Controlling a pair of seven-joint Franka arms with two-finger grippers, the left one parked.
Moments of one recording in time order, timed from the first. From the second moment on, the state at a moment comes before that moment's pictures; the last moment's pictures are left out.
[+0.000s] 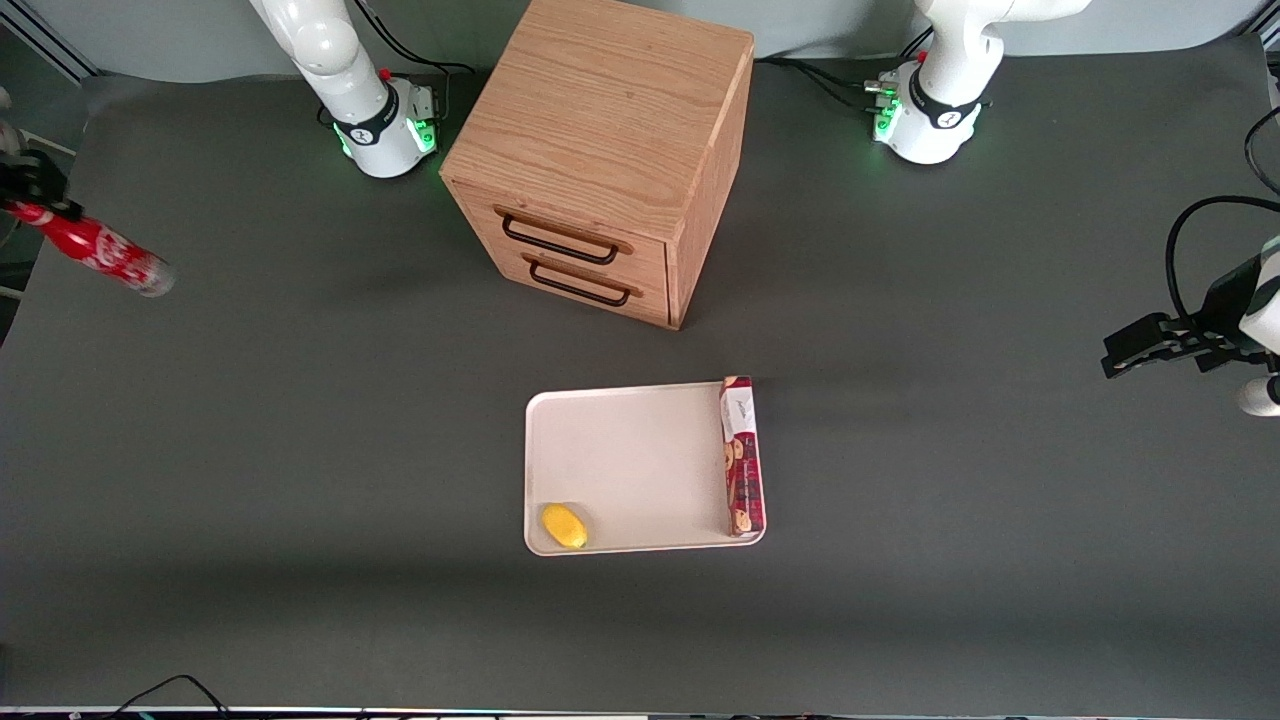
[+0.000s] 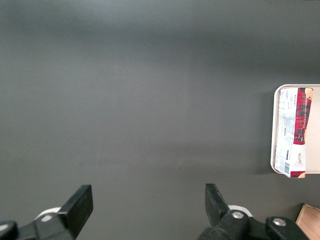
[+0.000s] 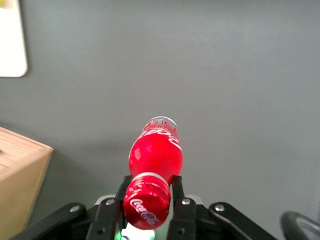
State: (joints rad) arm -0.96 -0.30 0.68 -1.80 0.17 1.51 -0.33
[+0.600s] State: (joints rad) arm -0.78 -0.20 1.00 -1.79 0.24 1.77 0.34
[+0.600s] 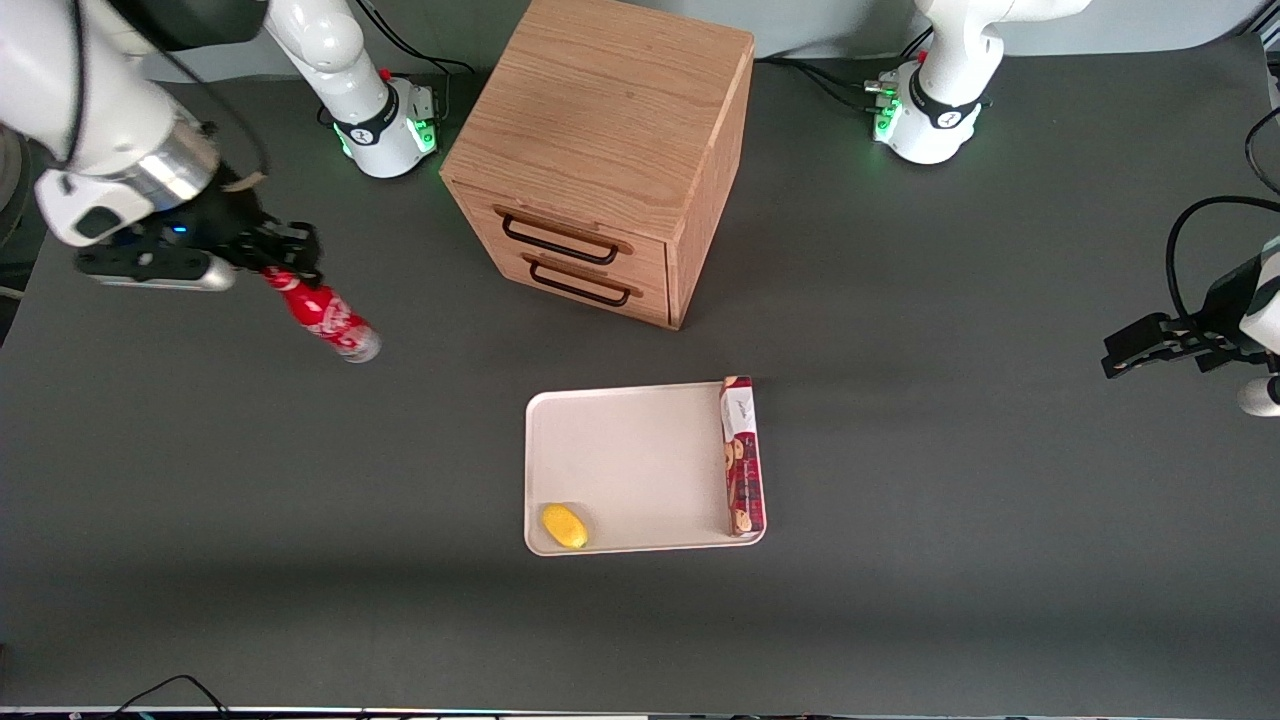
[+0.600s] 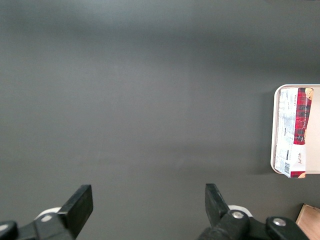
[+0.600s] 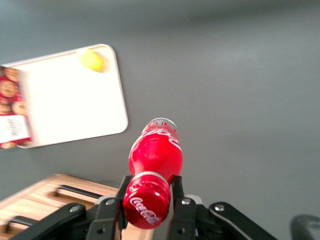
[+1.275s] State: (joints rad) arm -0.01 0.13 0.47 -1.79 0.07 2.08 0.69
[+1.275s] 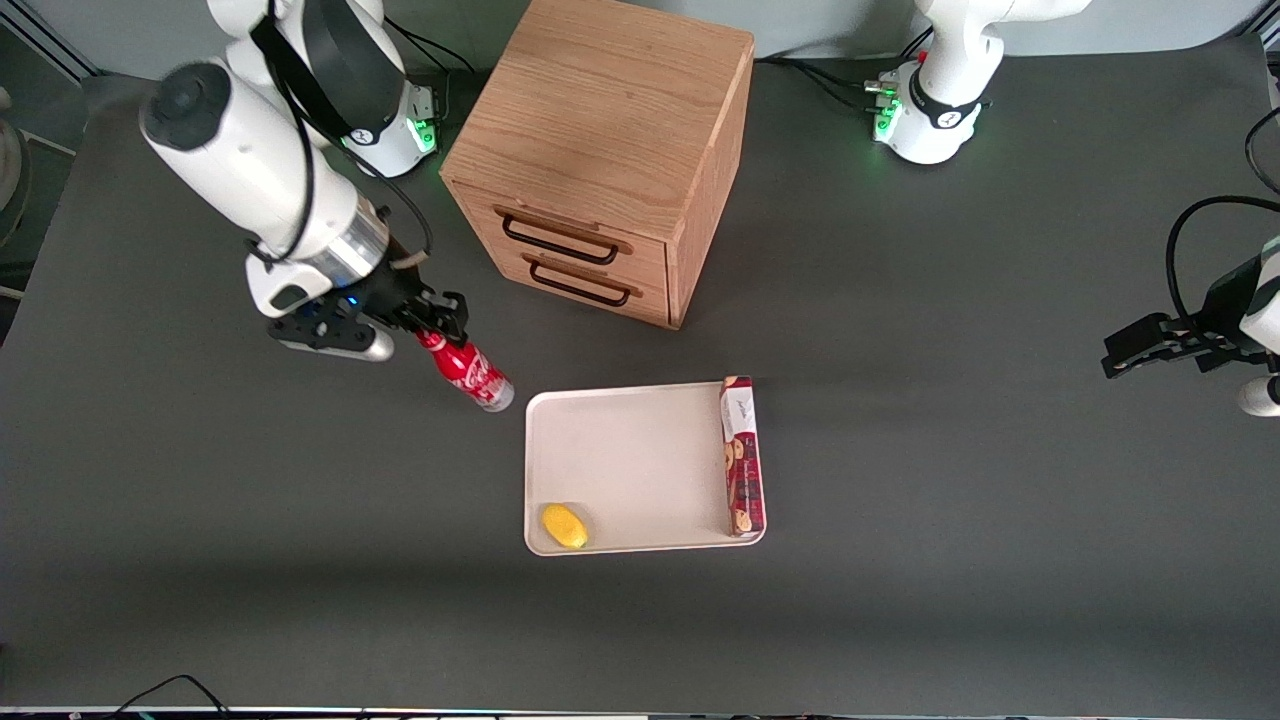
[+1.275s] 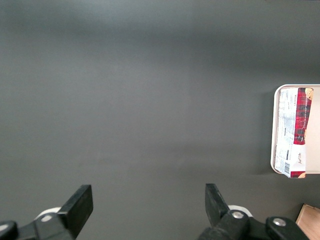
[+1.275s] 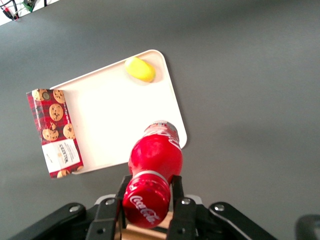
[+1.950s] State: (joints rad) arm 0.16 0.42 0.39 -1.78 -0.12 2.33 0.87
